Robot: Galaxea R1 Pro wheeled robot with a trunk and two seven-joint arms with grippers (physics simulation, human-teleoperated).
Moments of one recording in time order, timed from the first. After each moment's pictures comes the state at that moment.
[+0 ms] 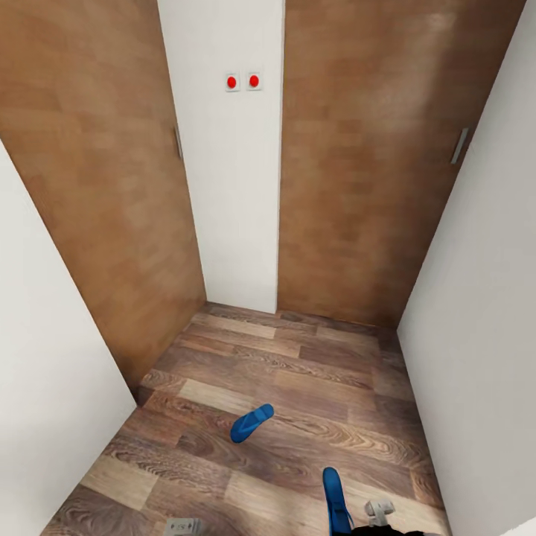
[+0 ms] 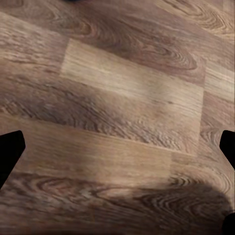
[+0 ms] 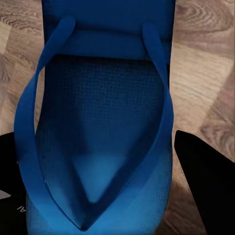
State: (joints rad) left arm -0.19 0.12 -0.45 -0.57 0.58 -0.04 -0.22; right arm -0.41 -0.12 -0.01 -0.25 -0.03 0.10 0.63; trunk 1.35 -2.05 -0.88
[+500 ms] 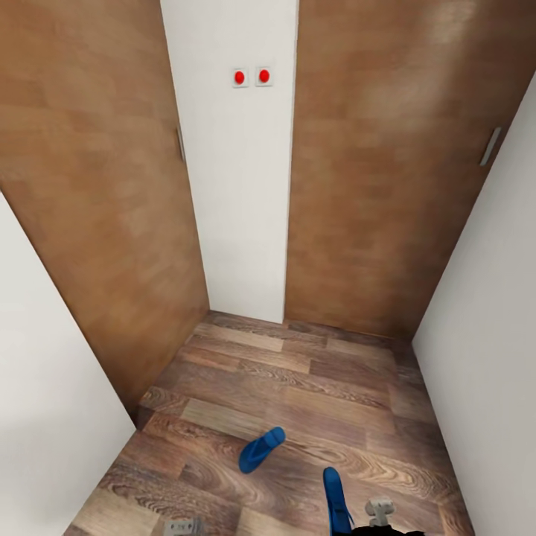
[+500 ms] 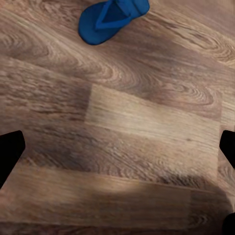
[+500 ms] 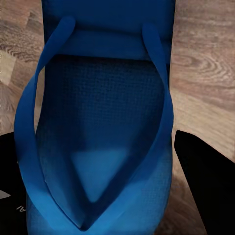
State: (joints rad) left arm -0.19 0.12 -0.45 -0.57 0.58 -0.04 -0.22; right arm -0.41 -0.12 -0.01 -0.25 -0.03 0.10 0.63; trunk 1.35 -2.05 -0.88
